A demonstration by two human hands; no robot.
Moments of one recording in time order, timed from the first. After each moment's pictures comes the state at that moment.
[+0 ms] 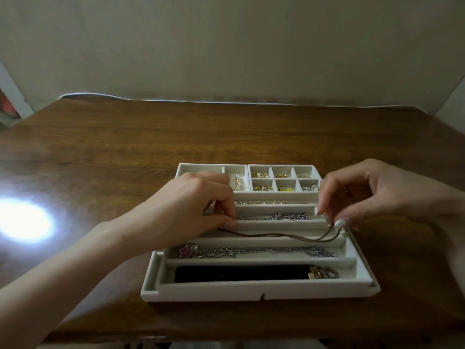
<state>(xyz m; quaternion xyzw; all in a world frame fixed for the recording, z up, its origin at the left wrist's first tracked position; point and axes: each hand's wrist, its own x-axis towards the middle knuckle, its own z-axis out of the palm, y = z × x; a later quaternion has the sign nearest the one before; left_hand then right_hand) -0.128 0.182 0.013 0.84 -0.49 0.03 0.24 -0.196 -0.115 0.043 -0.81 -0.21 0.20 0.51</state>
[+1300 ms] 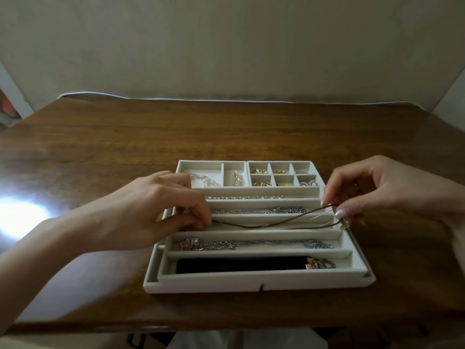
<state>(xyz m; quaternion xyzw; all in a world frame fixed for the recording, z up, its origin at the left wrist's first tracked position) -0.125 0.228 0.019 0.81 -0.56 -0.01 0.18 -0.206 -0.119 0.045 -0.85 -0.13 0.17 0.49</state>
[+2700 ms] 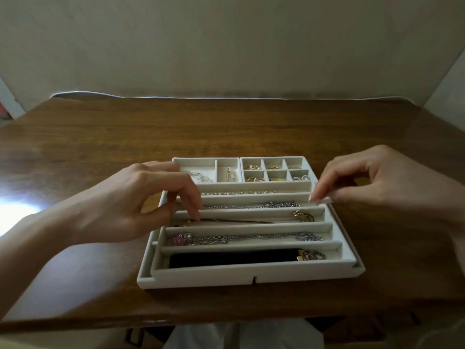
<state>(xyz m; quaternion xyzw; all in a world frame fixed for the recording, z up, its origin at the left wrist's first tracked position) -0.129 0.227 0.033 0.79 -0.56 0.01 0.23 -0.229 -0.095 0.057 -0.93 -0.13 0.03 0.35</state>
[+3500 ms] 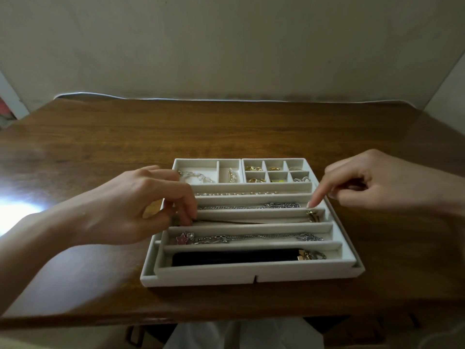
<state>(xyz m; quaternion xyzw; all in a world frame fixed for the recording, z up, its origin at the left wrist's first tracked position) -0.137 0.230 0.025 0.85 -0.48 0.01 0.22 -0.221 -0.100 0.061 -0.95 -0.12 0.09 0.27</state>
